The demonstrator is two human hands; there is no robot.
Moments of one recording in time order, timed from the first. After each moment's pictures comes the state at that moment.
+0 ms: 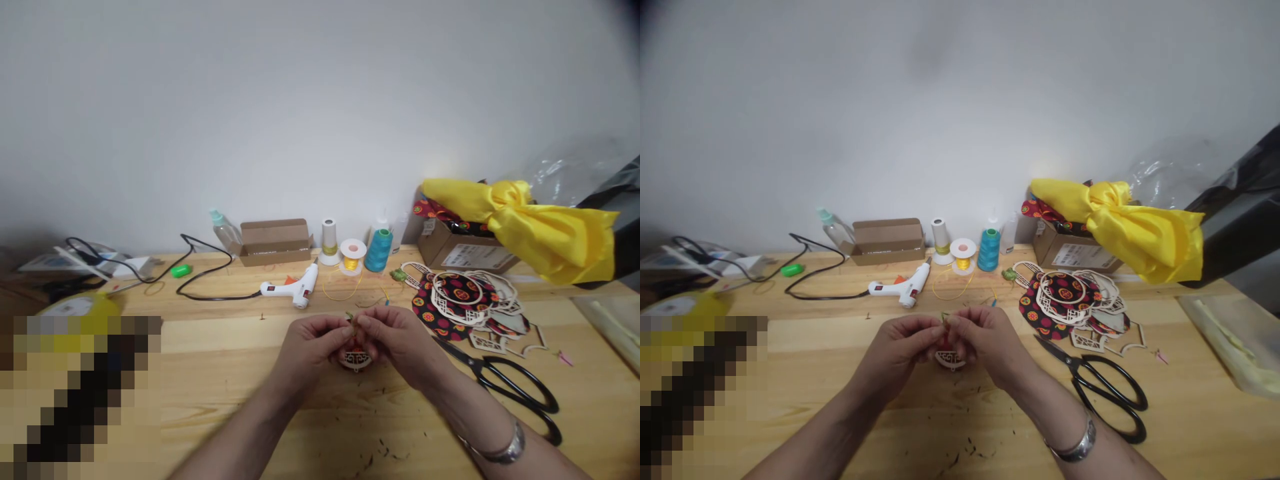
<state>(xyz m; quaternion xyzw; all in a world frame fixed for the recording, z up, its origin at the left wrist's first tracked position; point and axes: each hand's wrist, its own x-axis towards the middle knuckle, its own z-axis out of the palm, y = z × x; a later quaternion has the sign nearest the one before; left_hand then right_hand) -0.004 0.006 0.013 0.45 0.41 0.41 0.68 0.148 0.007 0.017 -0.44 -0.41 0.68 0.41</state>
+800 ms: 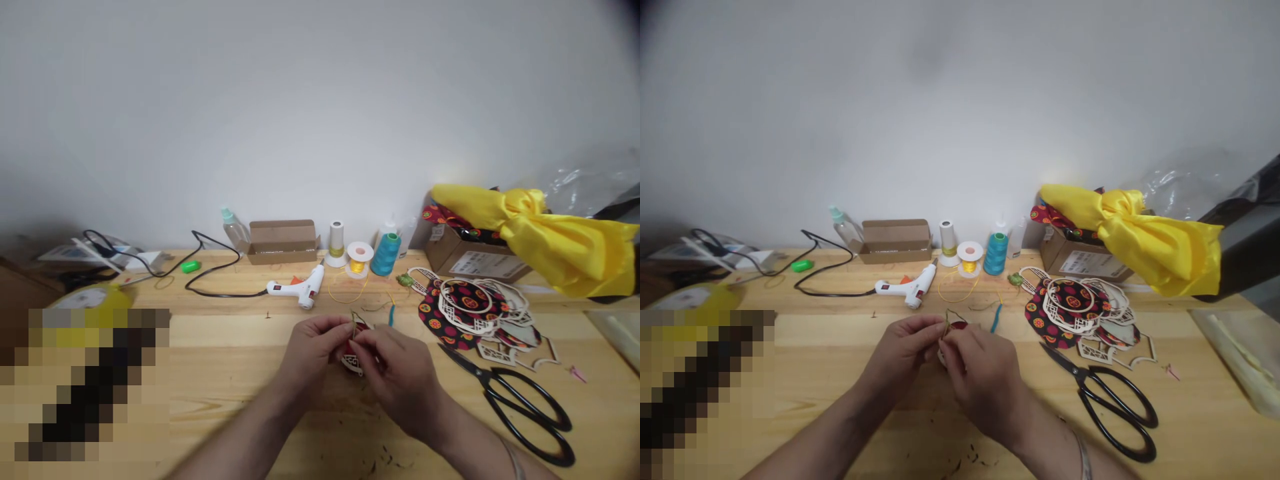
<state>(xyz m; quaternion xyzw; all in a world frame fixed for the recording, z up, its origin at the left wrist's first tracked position) -0.001 0.007 0.012 0.34 0.43 0.44 0.71 0.139 -0.019 0.008 -0.47 -0.79 0.12 0.37</state>
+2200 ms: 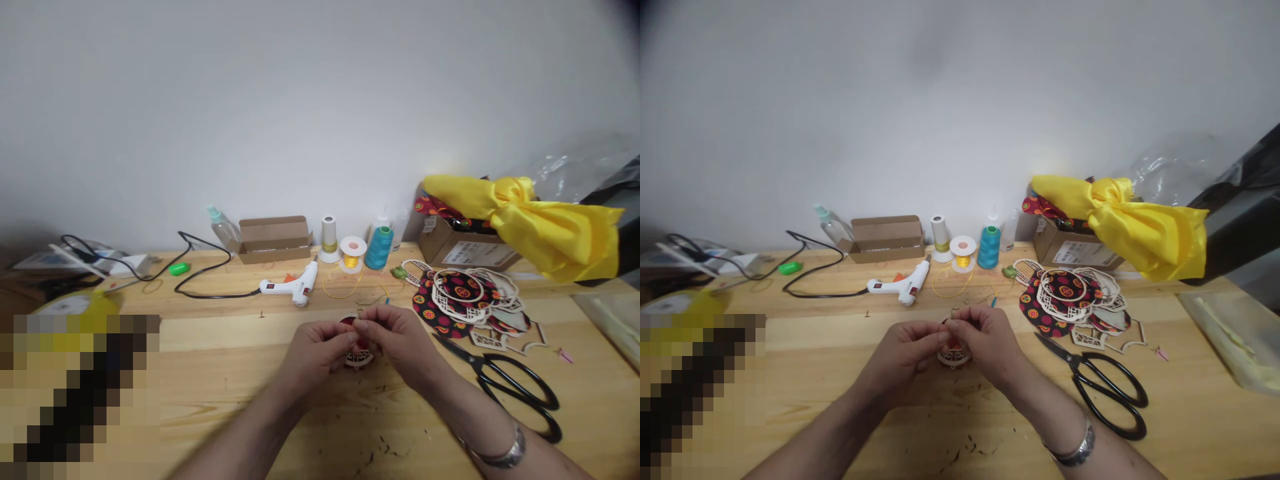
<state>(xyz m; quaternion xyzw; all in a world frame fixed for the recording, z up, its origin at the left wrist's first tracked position) 0.003 0.003 0.012 0.38 0.46 0.36 0.72 0.144 0.004 0.018 -0.51 -0.46 0.60 0.42</state>
